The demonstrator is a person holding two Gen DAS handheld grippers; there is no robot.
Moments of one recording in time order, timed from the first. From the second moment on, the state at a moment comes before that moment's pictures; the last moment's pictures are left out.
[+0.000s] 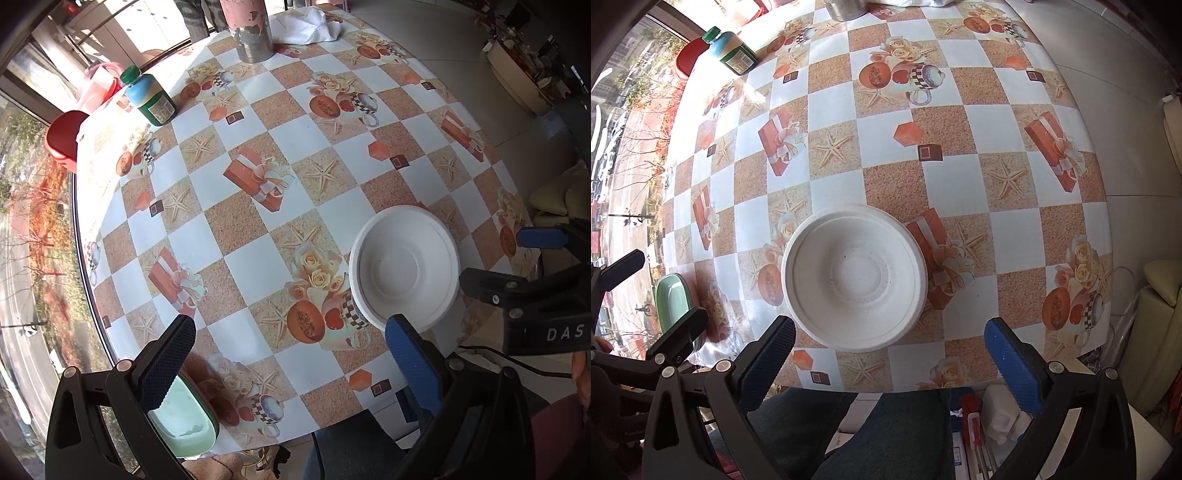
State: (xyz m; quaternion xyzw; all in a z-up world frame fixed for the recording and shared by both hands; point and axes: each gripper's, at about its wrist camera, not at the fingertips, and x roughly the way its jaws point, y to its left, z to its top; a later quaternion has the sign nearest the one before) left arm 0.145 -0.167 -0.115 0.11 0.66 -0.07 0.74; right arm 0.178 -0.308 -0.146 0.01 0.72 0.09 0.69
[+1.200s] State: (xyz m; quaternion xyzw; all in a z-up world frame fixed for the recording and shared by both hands) left arm 0.142 -0.185 -0.197 0.07 0.74 0.00 0.67; right arm 0.149 -0.347 -0.210 0.02 0.78 0.06 0.62
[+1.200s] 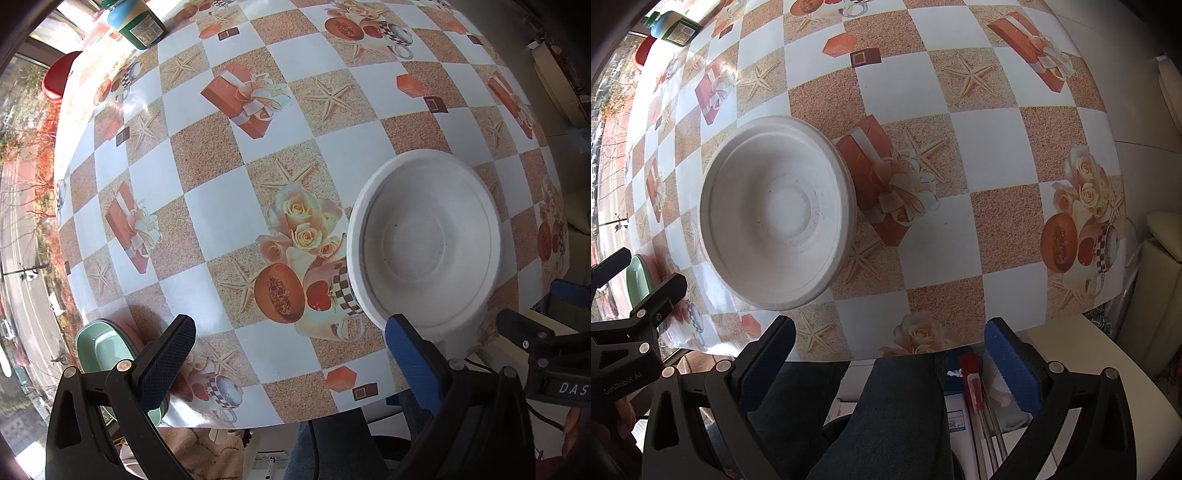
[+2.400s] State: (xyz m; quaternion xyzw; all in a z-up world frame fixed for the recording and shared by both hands) left arm 0.171 -0.195 -0.274 0.01 0.75 0.05 0.66; right arm 0.211 -0.335 -0.284 0.01 0.77 0.07 0.63
